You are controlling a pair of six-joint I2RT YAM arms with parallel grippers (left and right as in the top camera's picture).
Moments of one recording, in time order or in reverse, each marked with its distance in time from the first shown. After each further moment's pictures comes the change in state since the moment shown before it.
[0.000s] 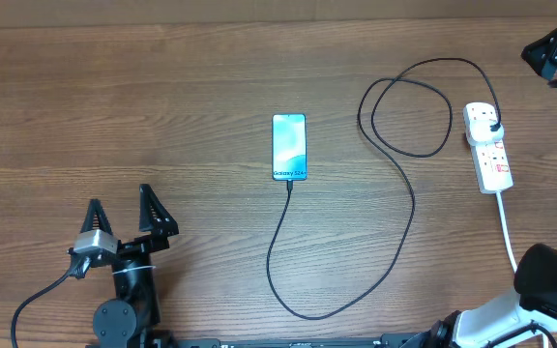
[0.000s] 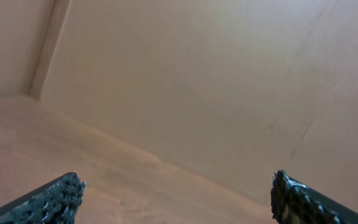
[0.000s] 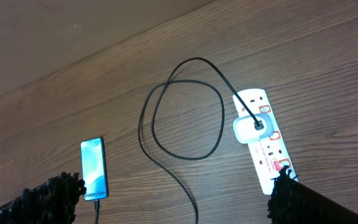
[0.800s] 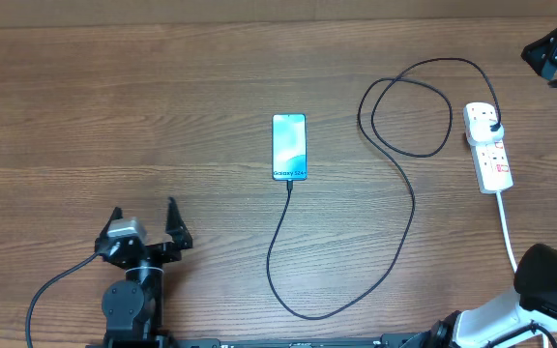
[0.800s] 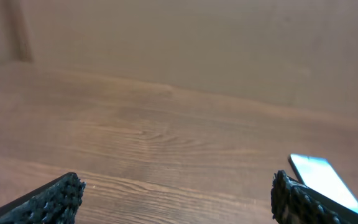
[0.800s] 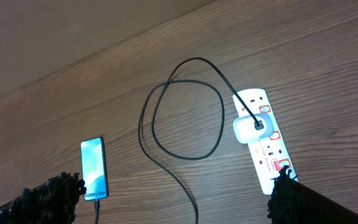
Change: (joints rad) left arm 0.013 -0.036 -0.009 -0.322 0.134 0.220; right arm 0.000 0.000 0.000 0.000 0.000 0.000
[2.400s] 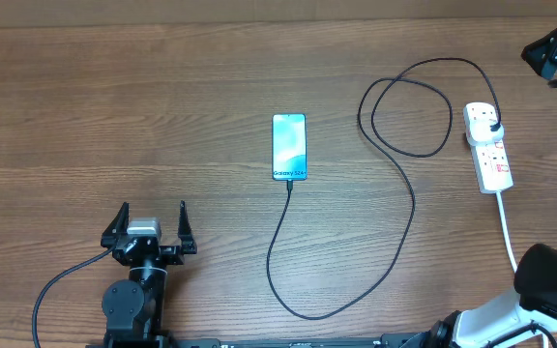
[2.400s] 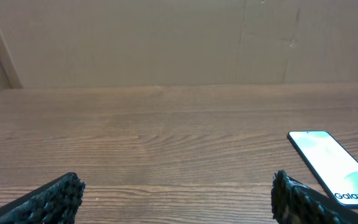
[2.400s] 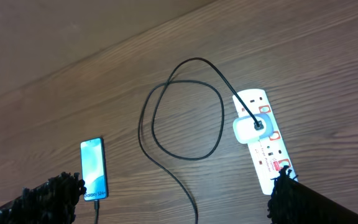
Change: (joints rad) left arm 0.000 0.000 0.000 -0.005 0.066 0.163; right arm 0.000 0.000 0.000 0.001 0.001 0.000
